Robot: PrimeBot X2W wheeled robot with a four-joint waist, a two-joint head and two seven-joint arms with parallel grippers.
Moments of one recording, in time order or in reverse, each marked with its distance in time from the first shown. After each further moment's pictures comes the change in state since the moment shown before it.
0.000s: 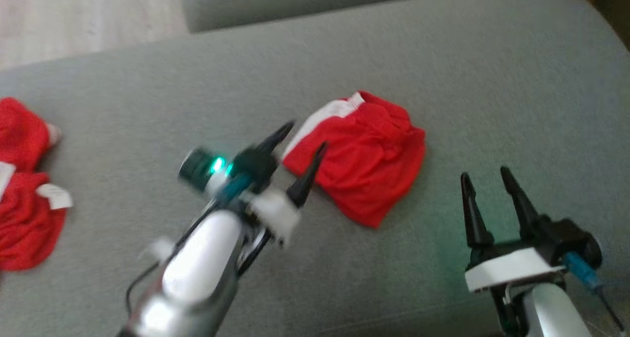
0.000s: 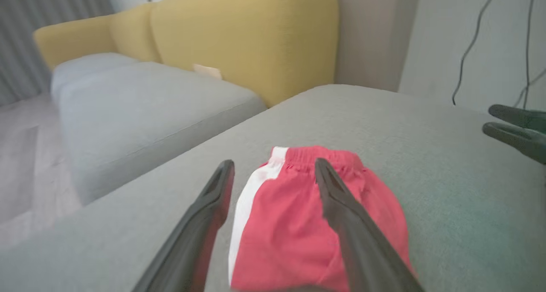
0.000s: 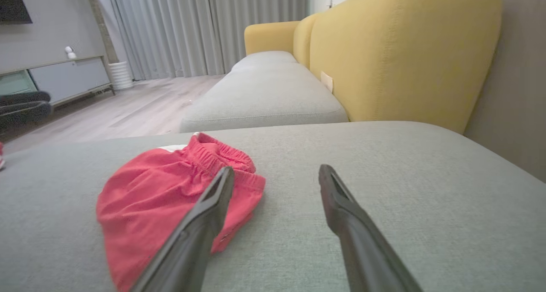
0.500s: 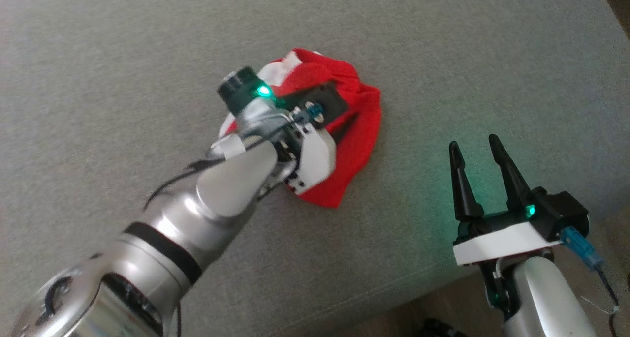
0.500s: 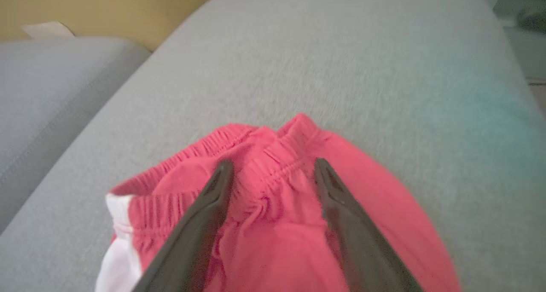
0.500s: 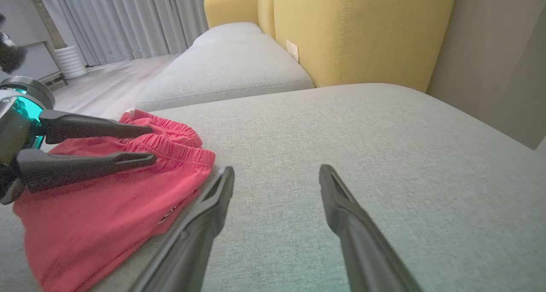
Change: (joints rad) left arm -0.504 -0.007 -0.500 0.343 -0.166 -0.008 0.149; right arm -0.091 0.000 0.054 -0.023 0.078 0.000 0.000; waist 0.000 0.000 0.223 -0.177
